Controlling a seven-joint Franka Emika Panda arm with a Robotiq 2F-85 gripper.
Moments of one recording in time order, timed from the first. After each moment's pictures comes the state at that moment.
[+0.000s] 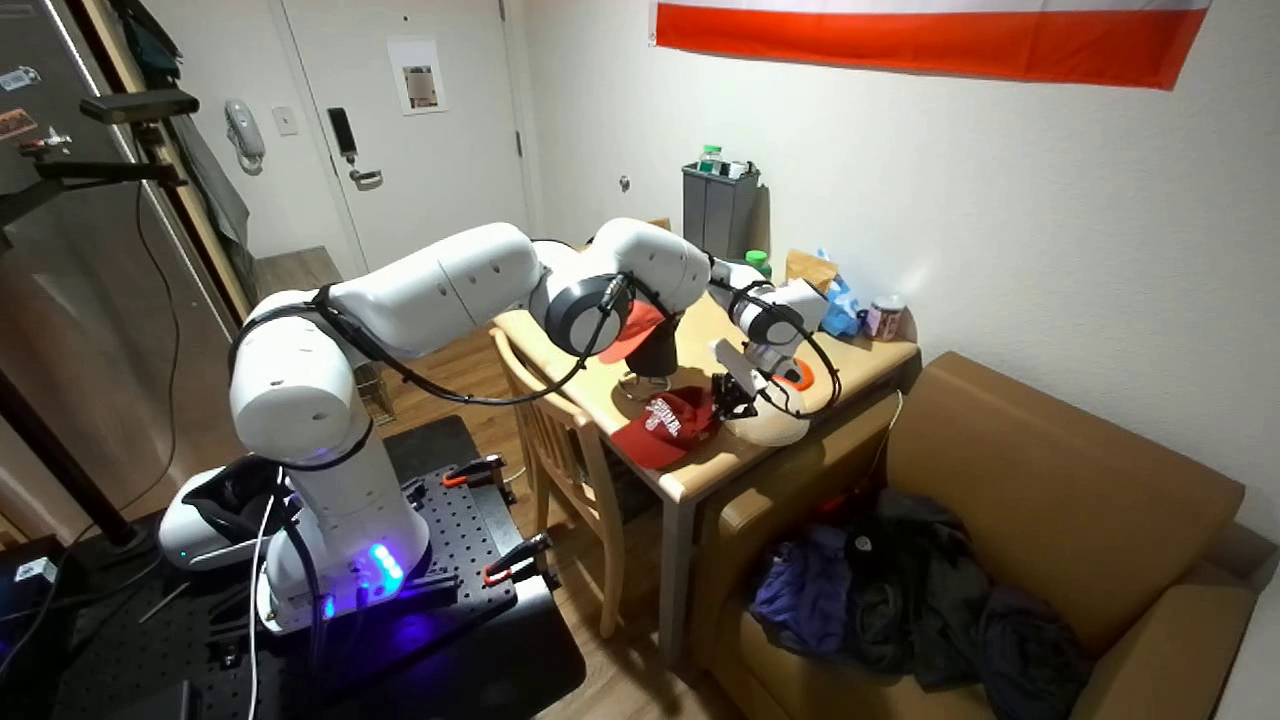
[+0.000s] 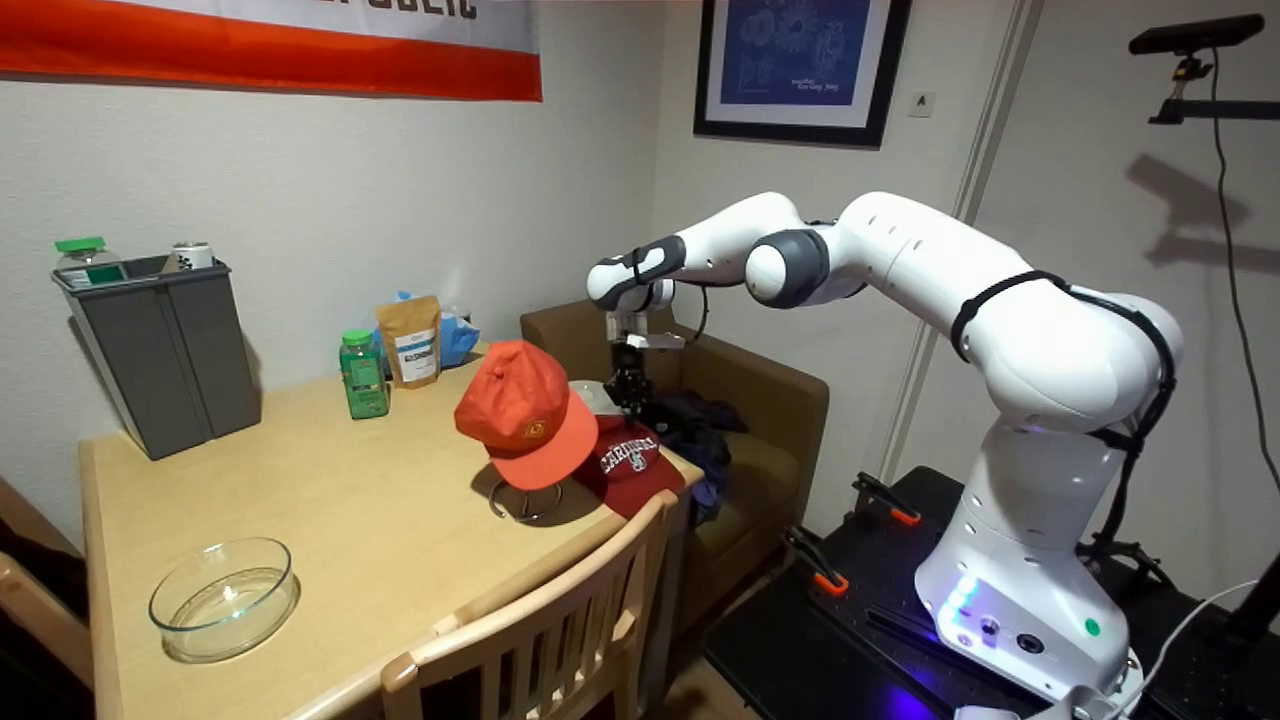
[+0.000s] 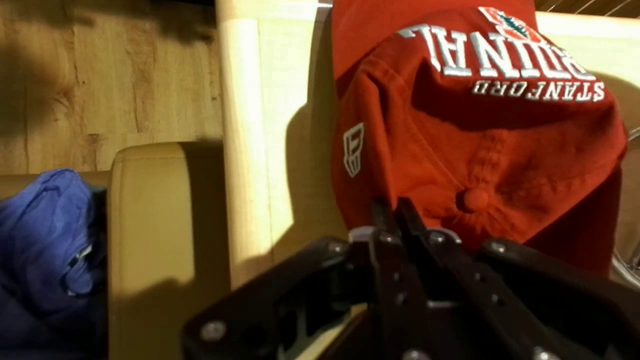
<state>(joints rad) -0.08 1.28 0.03 -0.85 0.16 1.69 -0.19</state>
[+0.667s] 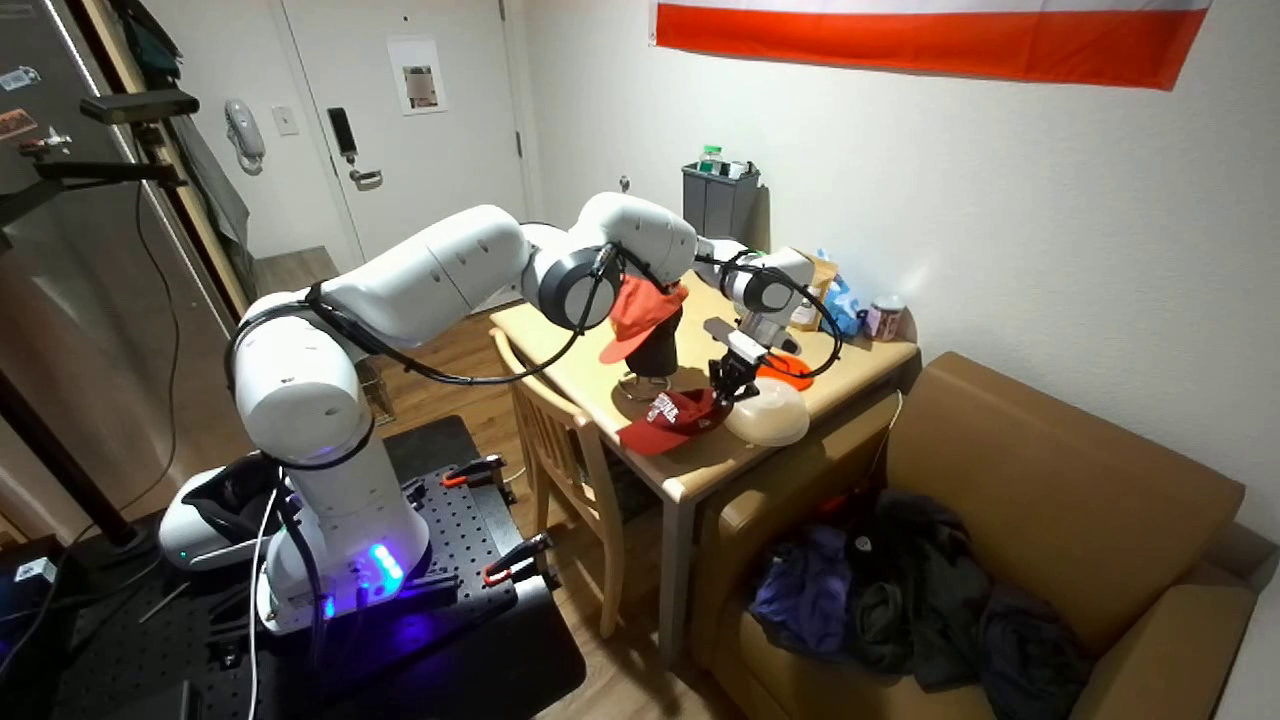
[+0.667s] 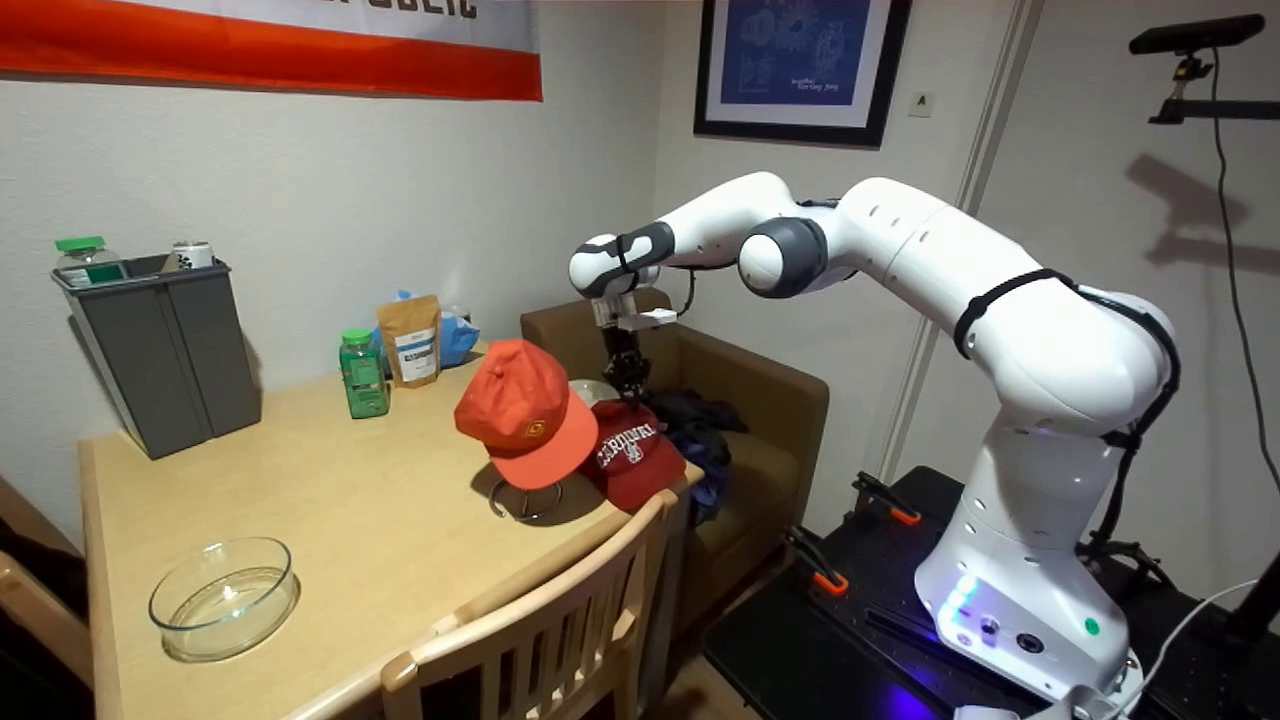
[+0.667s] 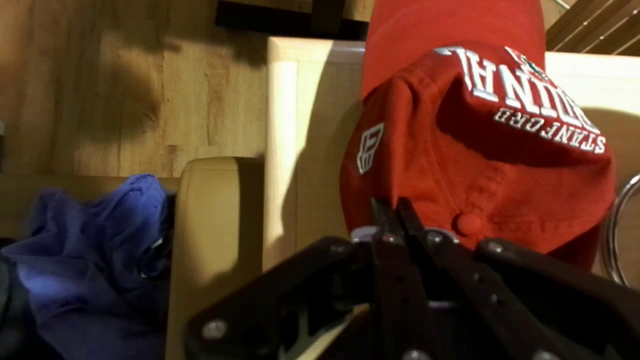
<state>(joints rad) 0.01 1.21 -0.04 -0.86 0.06 1.60 -0.15</state>
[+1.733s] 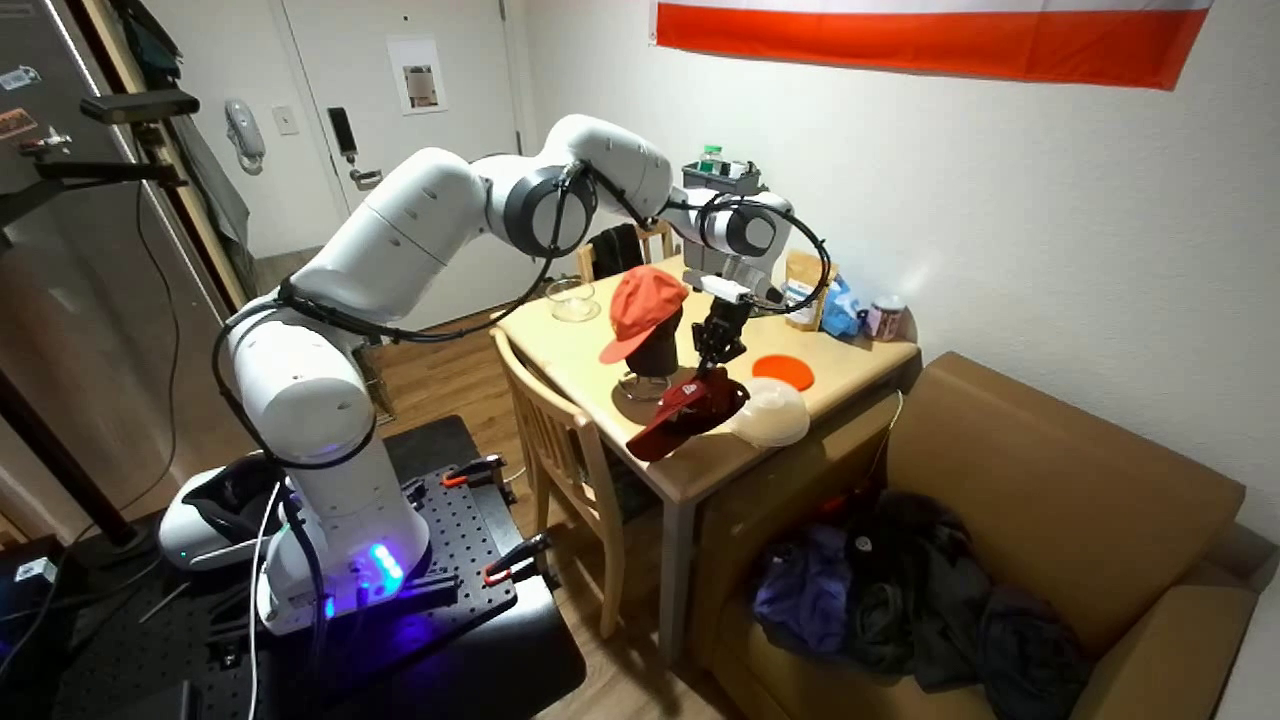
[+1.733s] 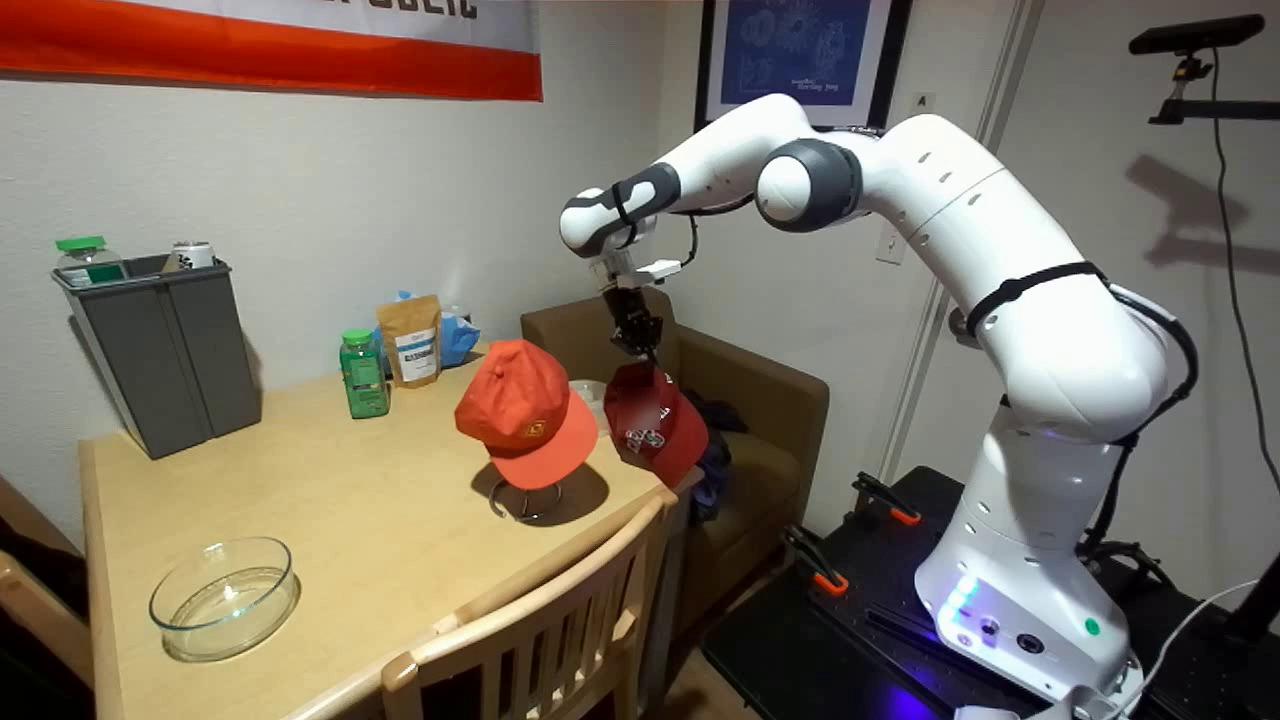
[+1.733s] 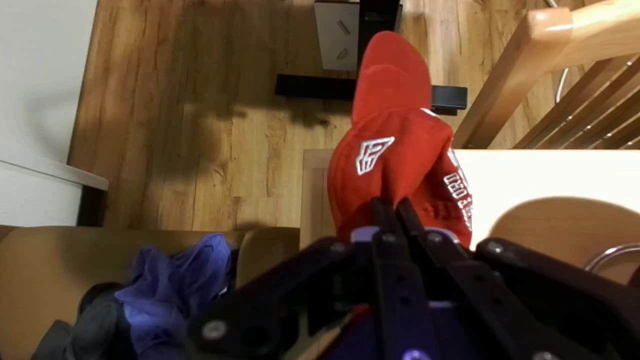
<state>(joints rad) 0.10 0.90 -0.08 -1.16 -0.03 1.52 -0.06</state>
